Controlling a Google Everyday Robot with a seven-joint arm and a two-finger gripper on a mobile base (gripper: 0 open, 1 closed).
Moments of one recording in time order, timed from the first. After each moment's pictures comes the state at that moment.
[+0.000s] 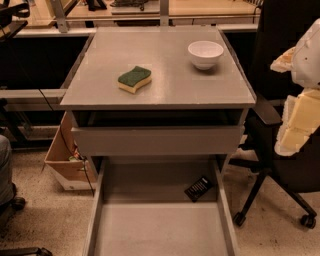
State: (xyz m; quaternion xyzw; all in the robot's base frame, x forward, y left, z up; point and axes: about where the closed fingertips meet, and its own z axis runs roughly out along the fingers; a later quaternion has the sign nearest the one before) arm 0.438 -0.217 0.976 -0.60 0.78 -0.03 0.16
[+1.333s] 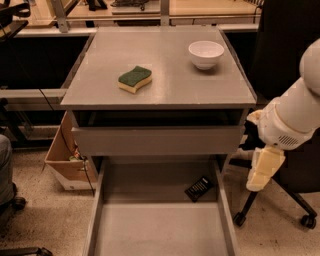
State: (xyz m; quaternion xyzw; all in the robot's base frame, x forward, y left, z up) arm 0.460 -0.220 0.829 -0.61 0.78 0.01 0.15
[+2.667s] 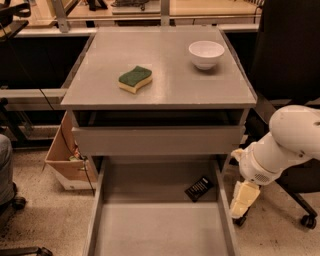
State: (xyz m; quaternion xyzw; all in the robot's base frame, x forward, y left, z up) arm 0.455 -0.212 0.693 -0.60 0.79 0.07 0.14
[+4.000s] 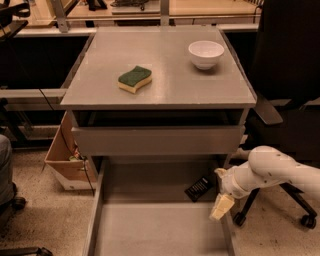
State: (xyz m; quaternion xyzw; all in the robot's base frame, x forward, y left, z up) arm 0.517 -0.205 0.513 -0.57 0.78 0.14 0.20
